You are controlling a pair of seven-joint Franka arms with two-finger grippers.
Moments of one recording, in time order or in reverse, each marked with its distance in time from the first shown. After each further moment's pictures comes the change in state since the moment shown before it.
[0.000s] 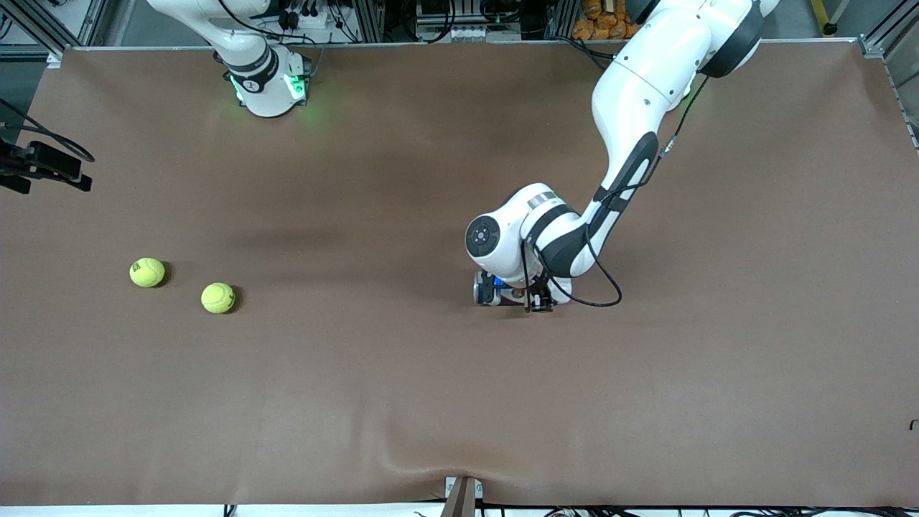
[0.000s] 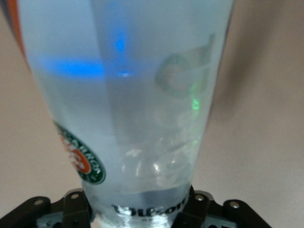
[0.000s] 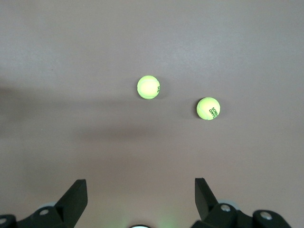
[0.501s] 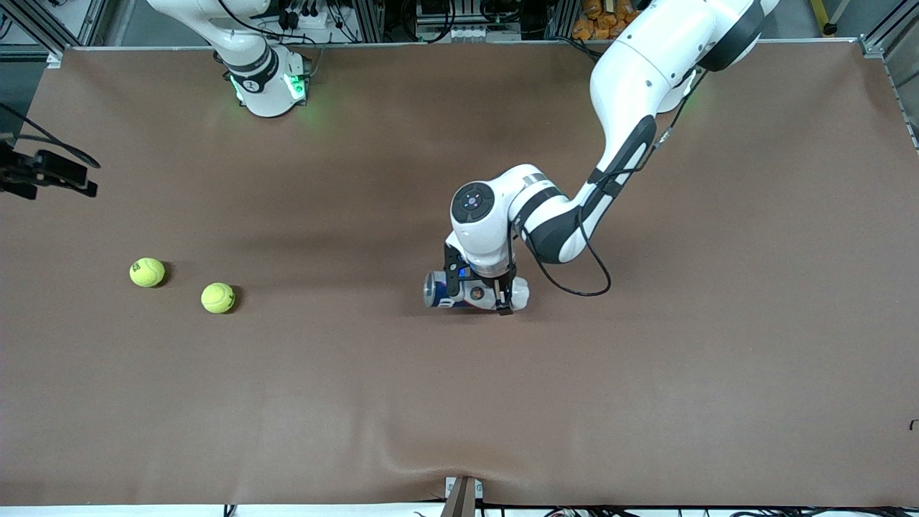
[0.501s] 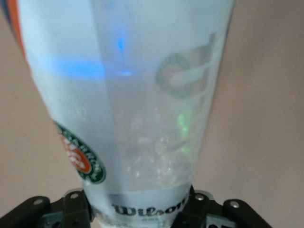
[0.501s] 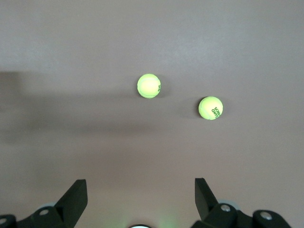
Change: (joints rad) left arm 0.014 -0.040 -0.066 0.022 -0.049 0.261 -0.173; right arm 0.000 0.057 0.004 -0.006 0.004 0.015 0.002
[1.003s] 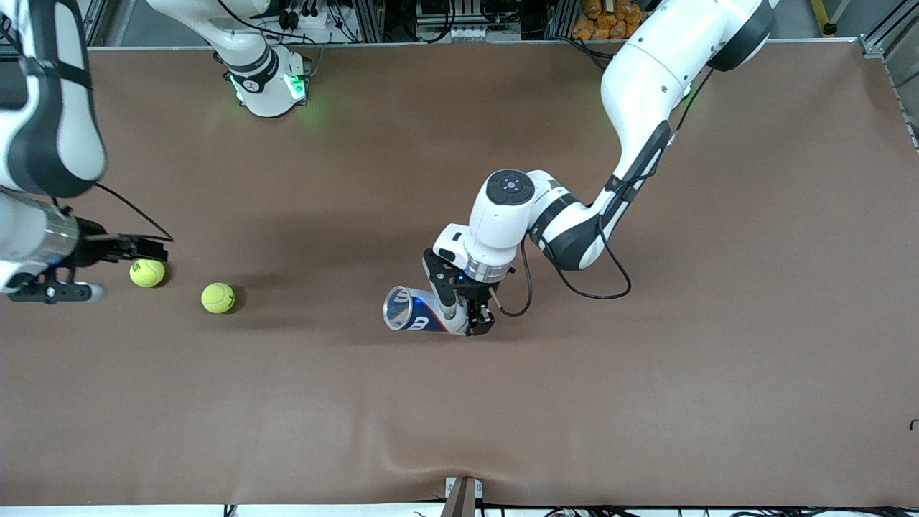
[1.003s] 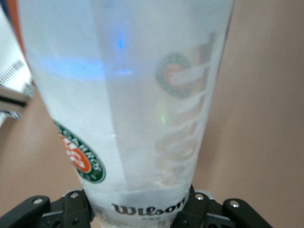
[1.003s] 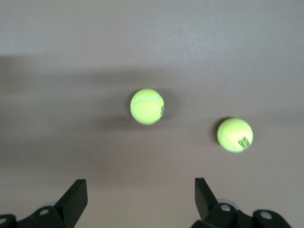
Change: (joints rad) left arm 0.034 0.001 0.000 -0.022 -0.082 0.488 -0.206; right arm 0.012 0.173 0.009 -0.206 0.005 0.352 0.030
